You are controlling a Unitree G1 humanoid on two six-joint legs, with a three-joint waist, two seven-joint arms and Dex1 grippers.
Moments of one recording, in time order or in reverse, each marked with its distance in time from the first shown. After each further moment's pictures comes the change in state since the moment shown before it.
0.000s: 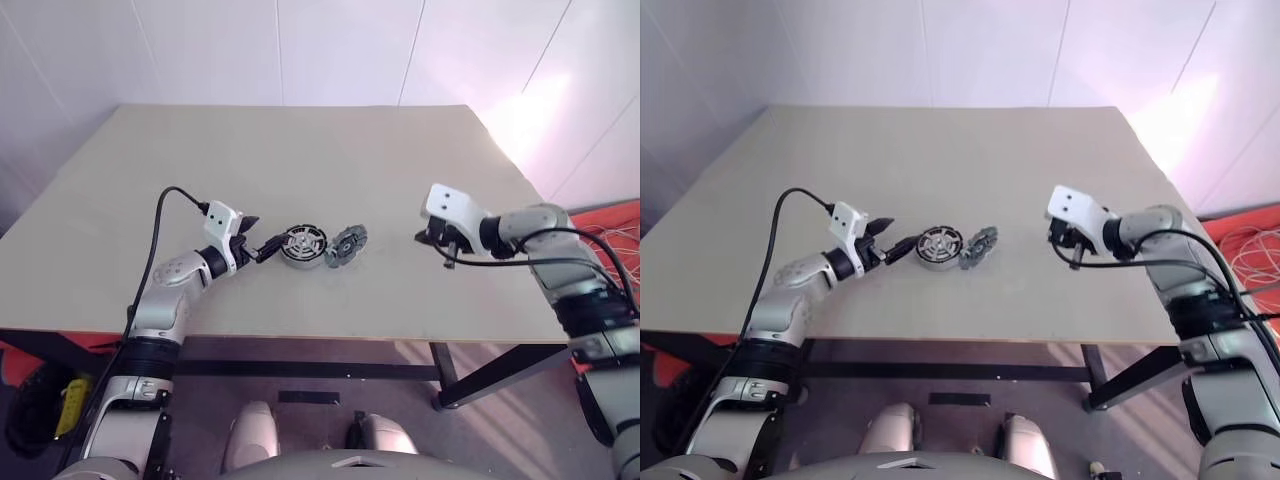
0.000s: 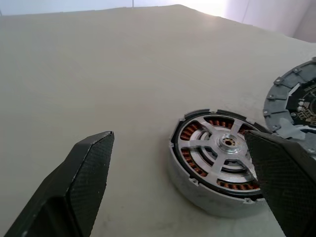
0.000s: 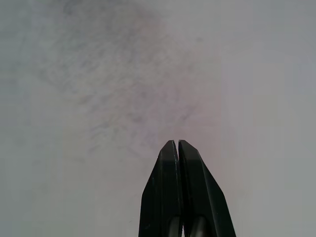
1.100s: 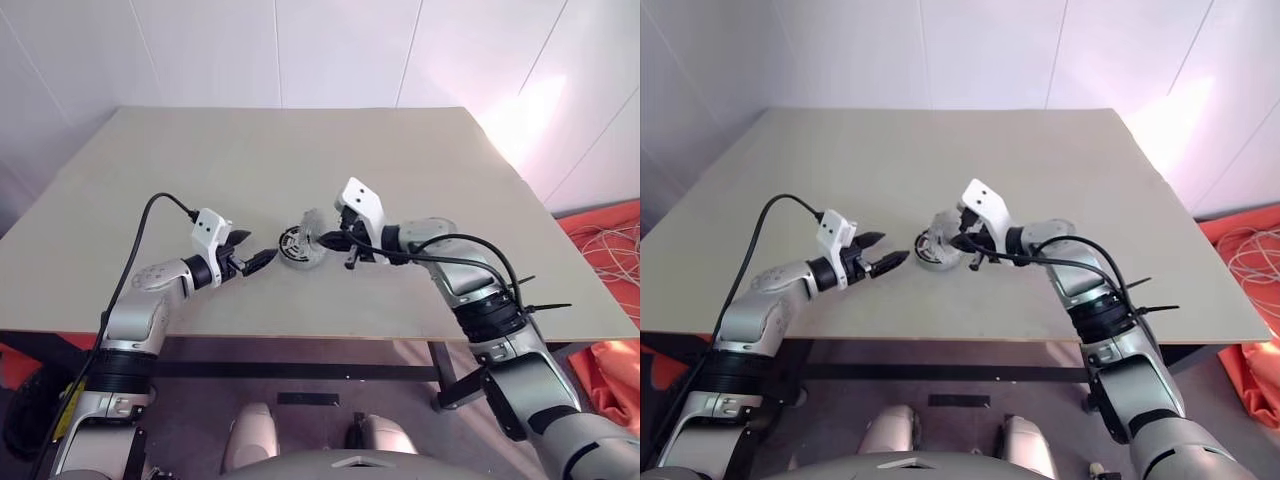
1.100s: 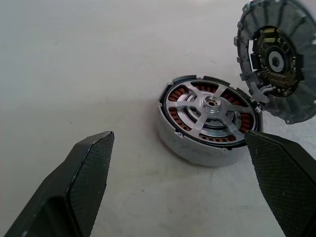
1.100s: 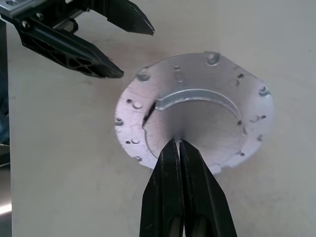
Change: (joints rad) left arm 0.075 0.092 0.003 -0.150 -0.051 0.167 -0.013; right arm -0.120 0.444 0.073 -0.056 0.120 0.263 -0.190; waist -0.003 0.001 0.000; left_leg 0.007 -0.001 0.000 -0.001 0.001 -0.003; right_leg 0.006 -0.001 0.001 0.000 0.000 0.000
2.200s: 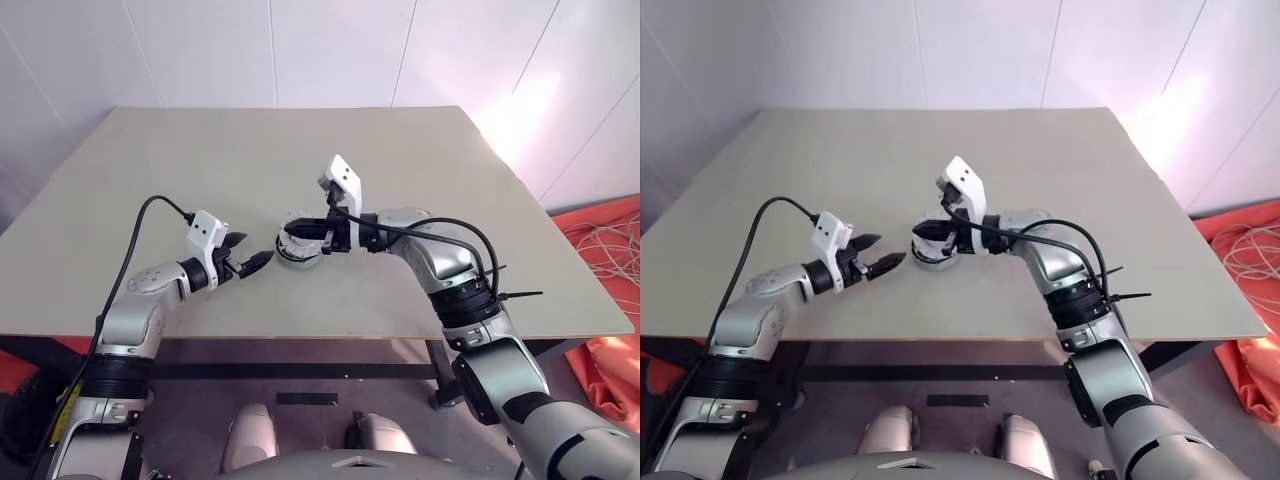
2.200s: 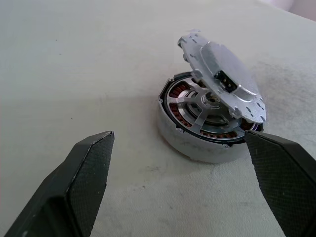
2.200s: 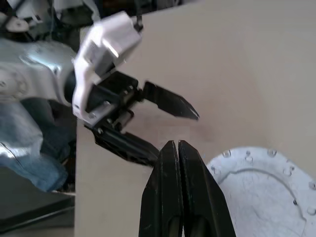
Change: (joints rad) left arm 0.025 0.009 0.013 -0.027 -0.007 0.015 0.003; right arm -0.090 0.121 -0.080 0.025 0.196 0.068 0.028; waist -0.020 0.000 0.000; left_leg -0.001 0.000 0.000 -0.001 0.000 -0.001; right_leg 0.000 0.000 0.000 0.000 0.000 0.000
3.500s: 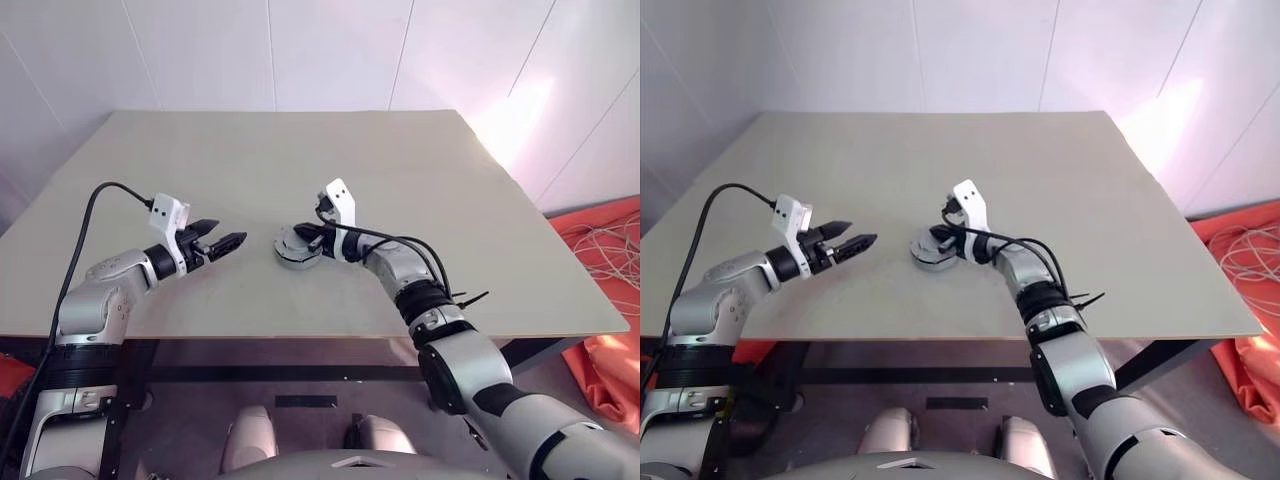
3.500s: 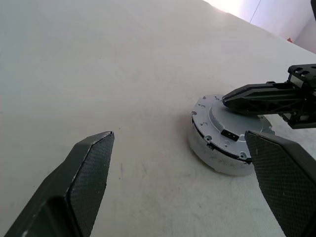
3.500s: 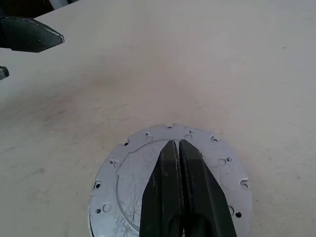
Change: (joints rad) left arm -0.043 0.107 0.126 0.032 -0.126 0.109 -0.021; right arm -0.067 0.180 -0.081 0.712 -0.161 -0.483 -0.239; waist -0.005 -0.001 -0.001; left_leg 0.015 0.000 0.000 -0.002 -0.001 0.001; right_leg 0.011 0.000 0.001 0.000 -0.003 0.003
